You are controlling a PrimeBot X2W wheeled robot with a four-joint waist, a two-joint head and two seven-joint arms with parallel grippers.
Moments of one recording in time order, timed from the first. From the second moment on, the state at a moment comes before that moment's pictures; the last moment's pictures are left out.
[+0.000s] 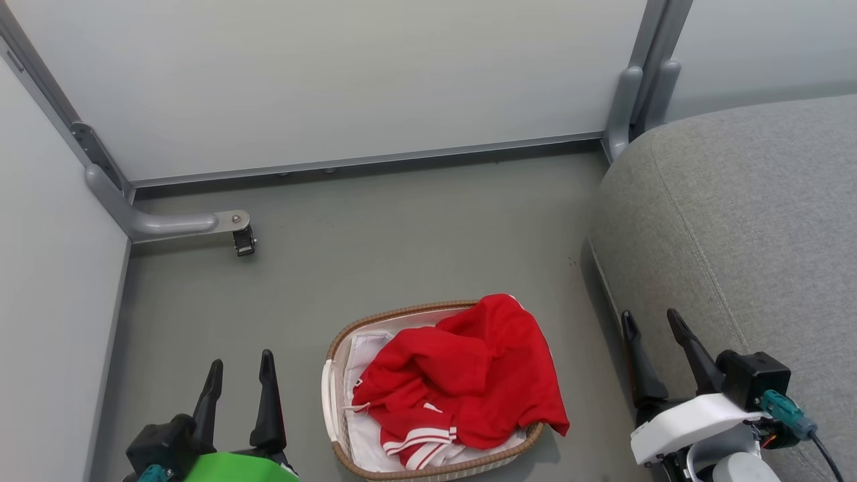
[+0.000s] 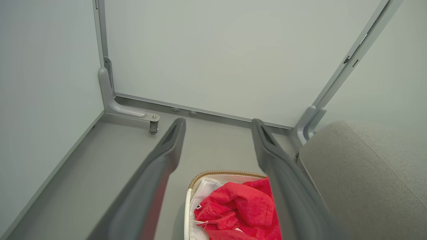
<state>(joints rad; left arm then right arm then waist) 0.06 0.05 -0.11 0.17 -0.39 -0.06 -0.24 -0.05 -0.05 0.08 0.21 0.31 0.13 -0.24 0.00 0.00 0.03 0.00</state>
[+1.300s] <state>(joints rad) 0.07 0.05 -0.13 0.20 -0.30 -0.04 -0.26 -0.05 -0.05 0.10 0.22 0.22 0.13 -0.26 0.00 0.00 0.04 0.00</state>
